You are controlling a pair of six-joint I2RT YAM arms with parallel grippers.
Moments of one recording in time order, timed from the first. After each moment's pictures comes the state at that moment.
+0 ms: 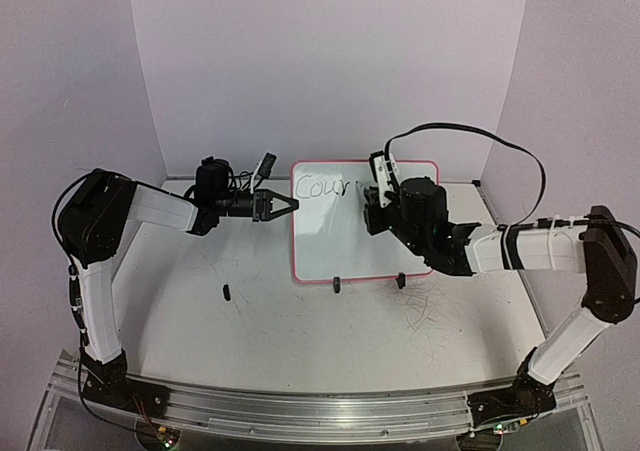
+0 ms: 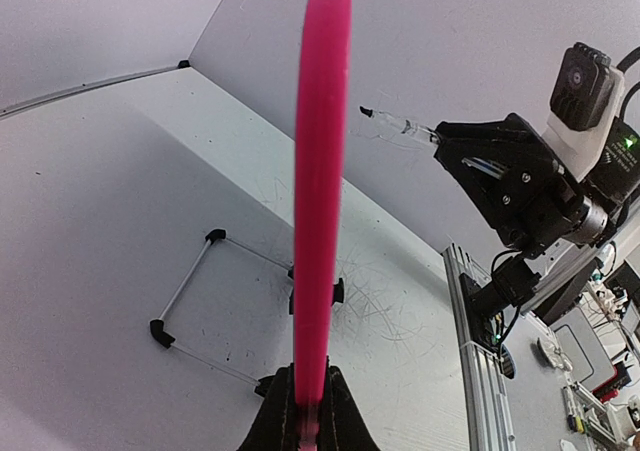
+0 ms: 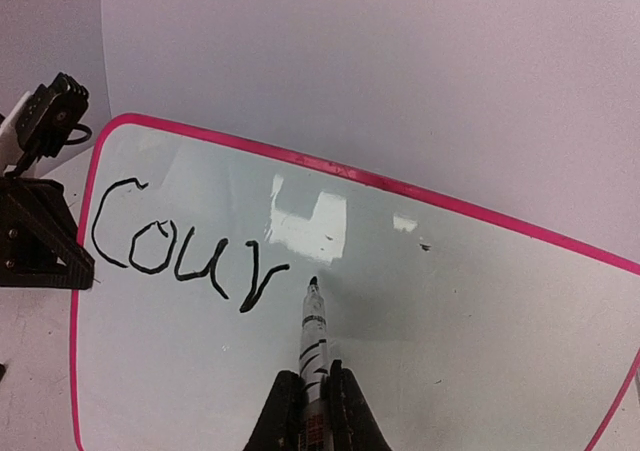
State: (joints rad) left arm -0.46 2.01 1.21 0.62 1.00 -0.42; right arm 0.81 1.60 0.98 0.43 0.42 -0.04
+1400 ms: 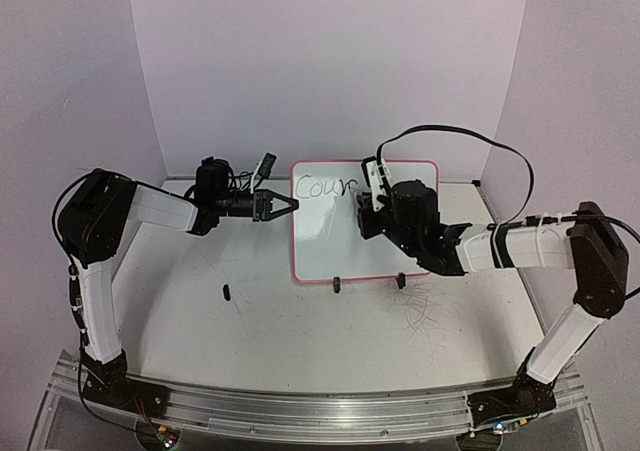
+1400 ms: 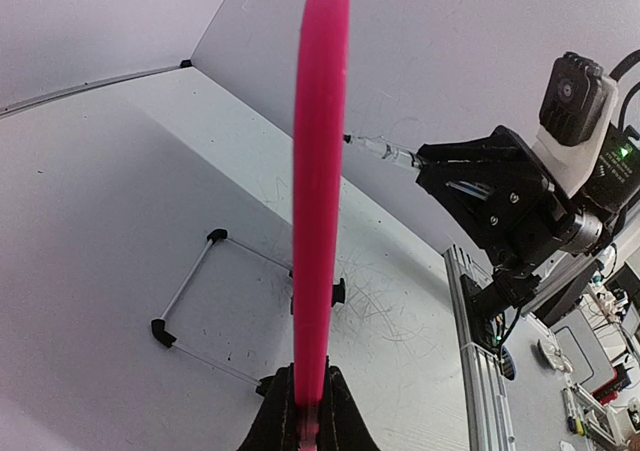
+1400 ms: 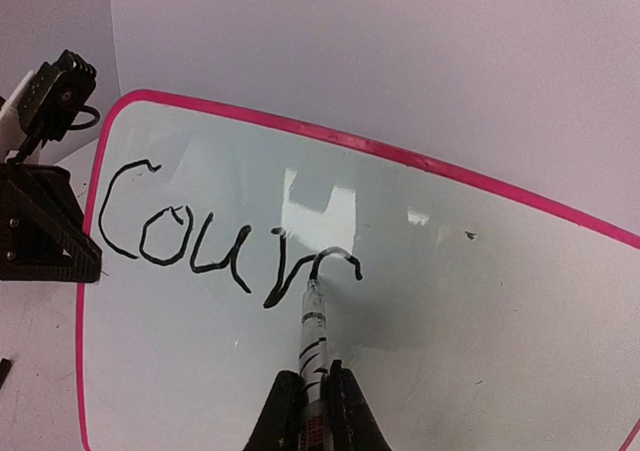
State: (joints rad) left arm -0.46 2.01 1.21 0.62 0.99 -0.42; right arm 0.81 1.66 1.00 0.43 0.39 -0.01
